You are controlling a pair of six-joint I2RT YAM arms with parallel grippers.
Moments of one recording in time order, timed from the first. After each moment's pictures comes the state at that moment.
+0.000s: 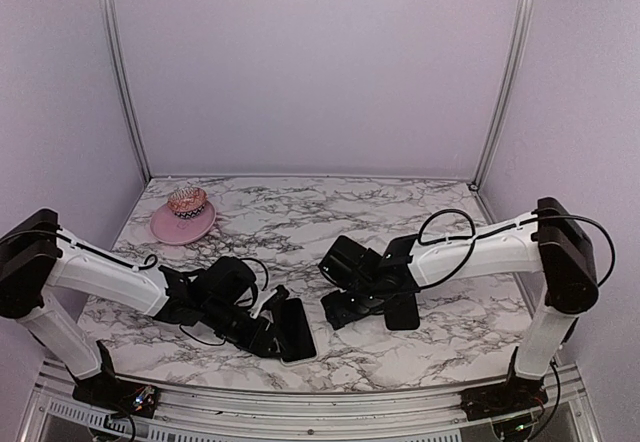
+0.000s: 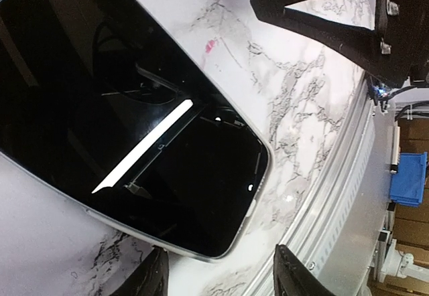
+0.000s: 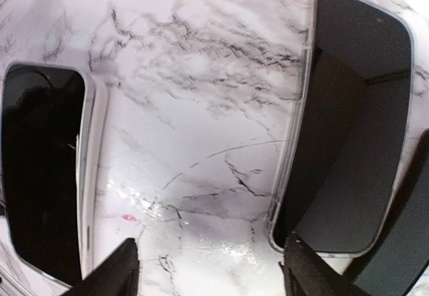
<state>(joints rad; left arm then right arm) -1.01 1.57 0.67 -0.02 0.45 -0.61 1.07 1.80 1.15 -0.53 0.15 0.58</state>
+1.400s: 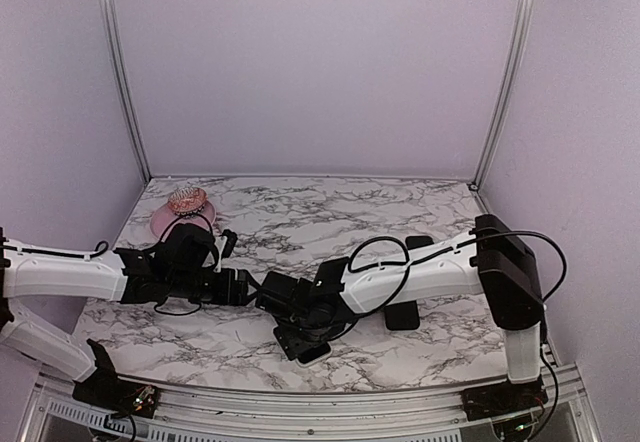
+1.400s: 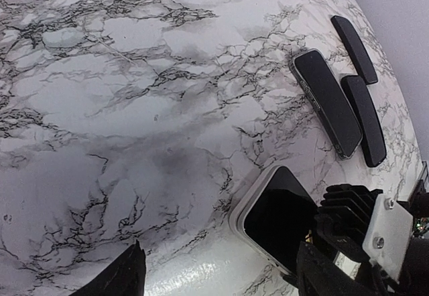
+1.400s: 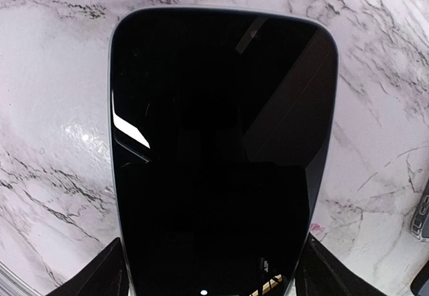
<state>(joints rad) -0.82 1.29 0.63 -0.11 0.03 -0.64 1.27 2.11 1.55 -0.77 0.19 0.69</state>
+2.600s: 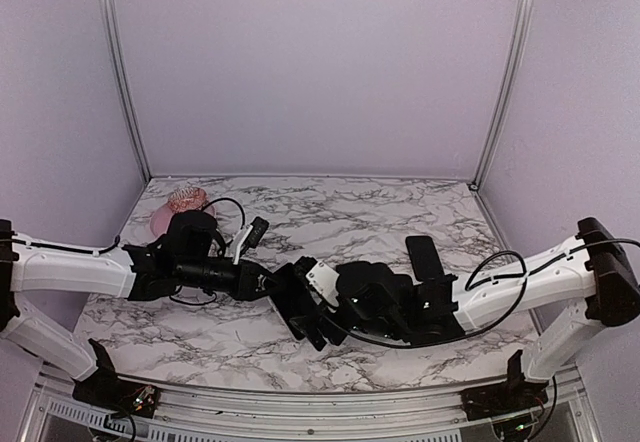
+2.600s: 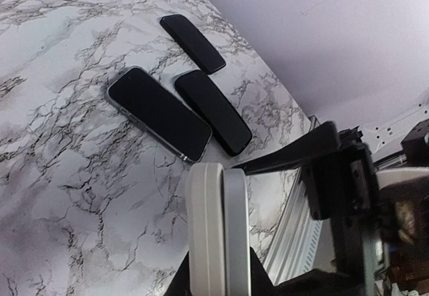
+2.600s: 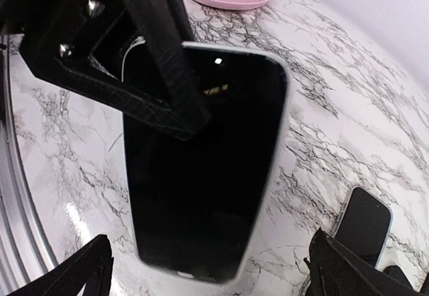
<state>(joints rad) -0.83 1.36 0.68 0.21 0.46 -0.55 1.30 1.59 0.91 0.05 0.40 0.16</state>
